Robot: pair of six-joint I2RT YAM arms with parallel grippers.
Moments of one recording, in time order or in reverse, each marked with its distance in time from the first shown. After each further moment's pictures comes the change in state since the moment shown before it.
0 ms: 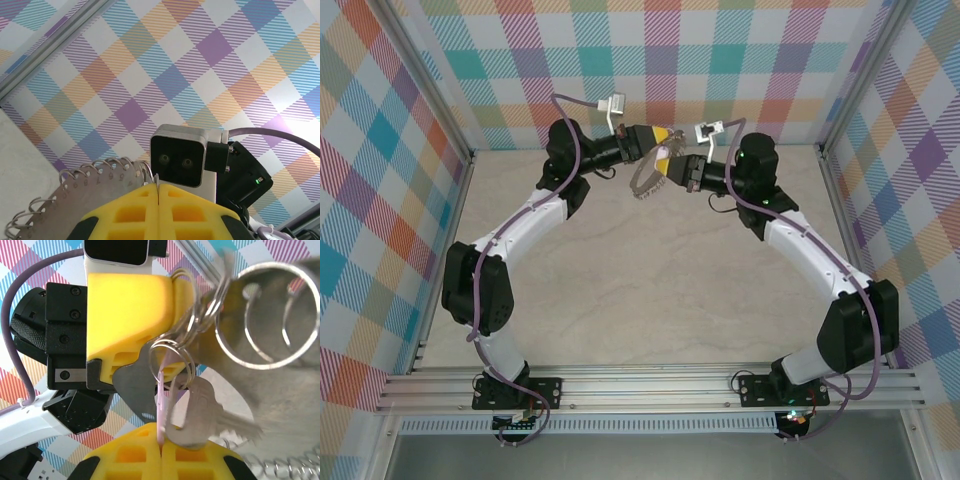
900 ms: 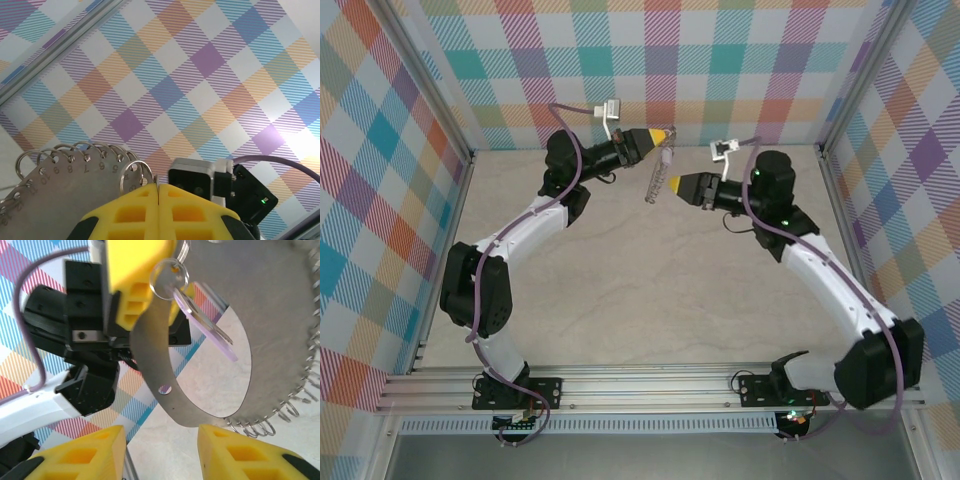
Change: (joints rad) left arm -0.005 -0.015 -0.090 0.161 -0.046 -0.063; right arm -0.031 -0.230 -0.145 -0.159 0.077 -0.034
